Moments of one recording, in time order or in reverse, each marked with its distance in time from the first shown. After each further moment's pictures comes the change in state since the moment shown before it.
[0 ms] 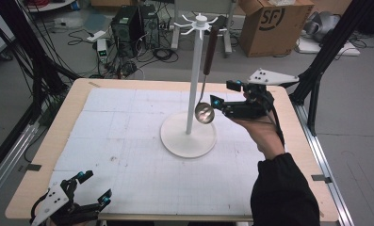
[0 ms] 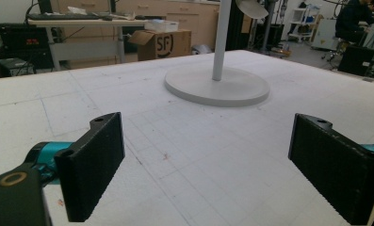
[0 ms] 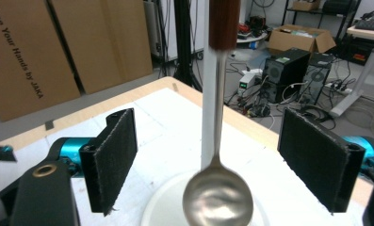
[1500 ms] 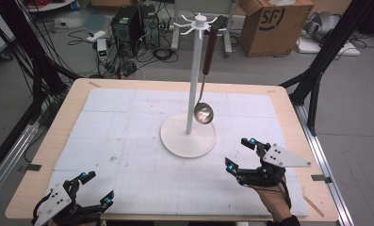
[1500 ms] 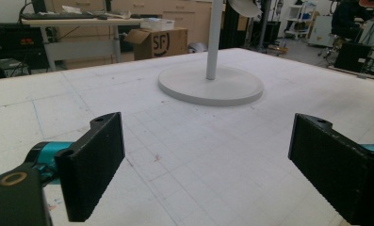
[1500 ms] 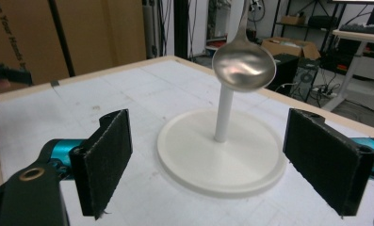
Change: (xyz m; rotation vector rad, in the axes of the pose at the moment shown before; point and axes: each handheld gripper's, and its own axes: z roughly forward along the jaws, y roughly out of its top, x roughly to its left) left arm -0.006 0.002 0.002 0.007 -0.013 0.004; right arm 0.042 -0.150 -0.062 -0.076 -0.045 -0.049
